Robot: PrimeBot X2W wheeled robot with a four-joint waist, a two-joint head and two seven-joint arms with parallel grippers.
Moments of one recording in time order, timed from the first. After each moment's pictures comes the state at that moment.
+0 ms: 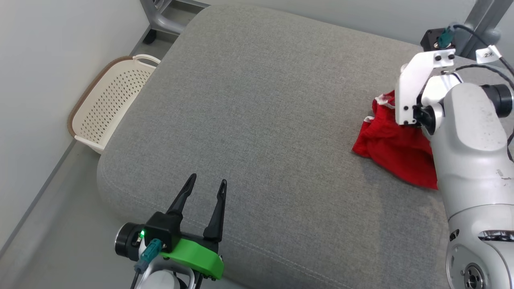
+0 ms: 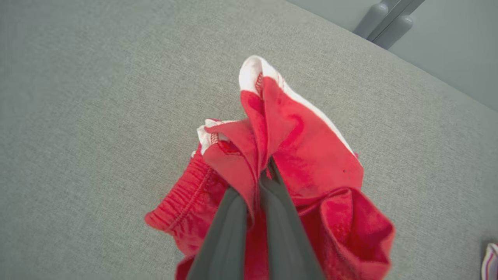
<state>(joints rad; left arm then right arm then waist) -0.13 0.05 -0.34 0.26 -0.22 -0.07 -0.26 -0.95 -0.06 -0.23 0.85 -0.23 0.13 0.70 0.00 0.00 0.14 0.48</state>
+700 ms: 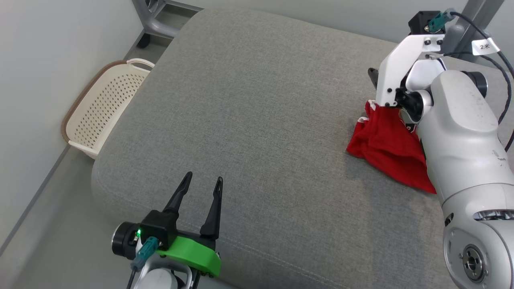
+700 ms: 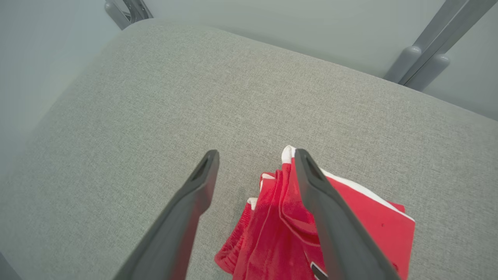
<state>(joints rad) -0.14 0.05 -0.32 0.27 -0.23 -0.06 -0.26 -1.06 -0.05 -0.17 1.04 -0.04 0.13 0.49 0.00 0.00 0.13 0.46</state>
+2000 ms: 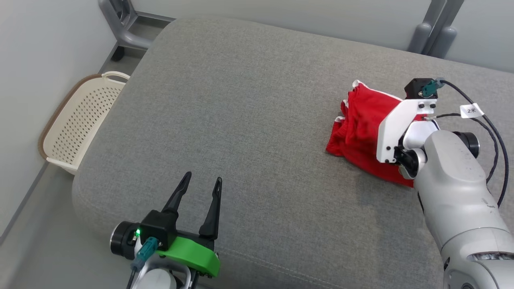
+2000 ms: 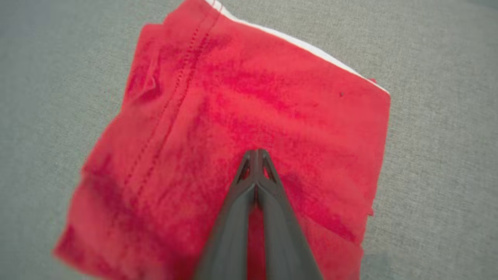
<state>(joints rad) -0.14 0.05 -0.31 0.26 -0.20 -0.07 -0.26 -0.86 -0.06 -0.19 1.04 -0.04 0.13 0.42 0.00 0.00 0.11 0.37</state>
